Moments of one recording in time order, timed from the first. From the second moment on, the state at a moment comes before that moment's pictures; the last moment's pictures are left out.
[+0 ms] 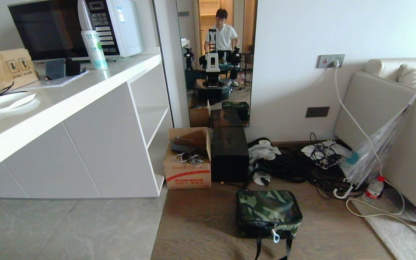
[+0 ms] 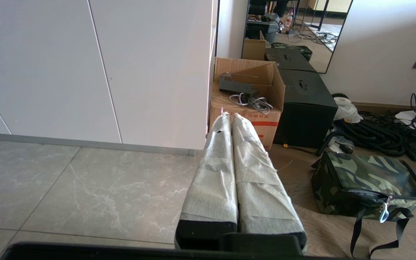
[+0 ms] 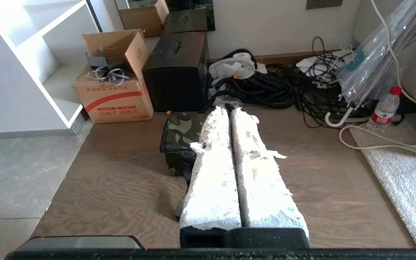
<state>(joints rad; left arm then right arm) 0.00 0.00 0.00 -0.02 0.02 -0.04 0.01 0.00 -0.03 0.08 0.00 0.05</state>
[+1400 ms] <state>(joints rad) 0.00 0.00 0.00 -0.02 0.02 -0.03 0.01 0.00 -0.03 0.08 0.00 0.05</state>
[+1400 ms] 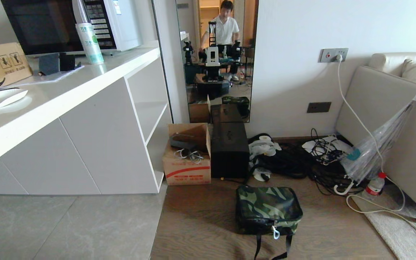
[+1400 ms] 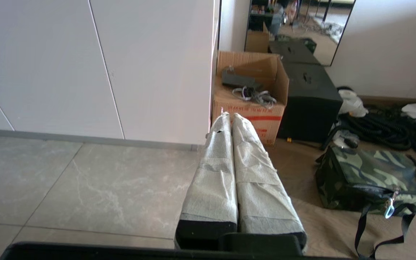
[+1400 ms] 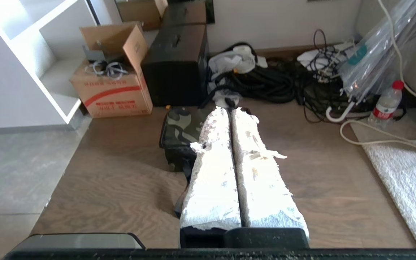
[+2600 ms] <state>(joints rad) 0.00 0.00 0.00 -0.02 0.02 -0.04 0.01 0.00 -0.03 0.08 0.00 0.05</state>
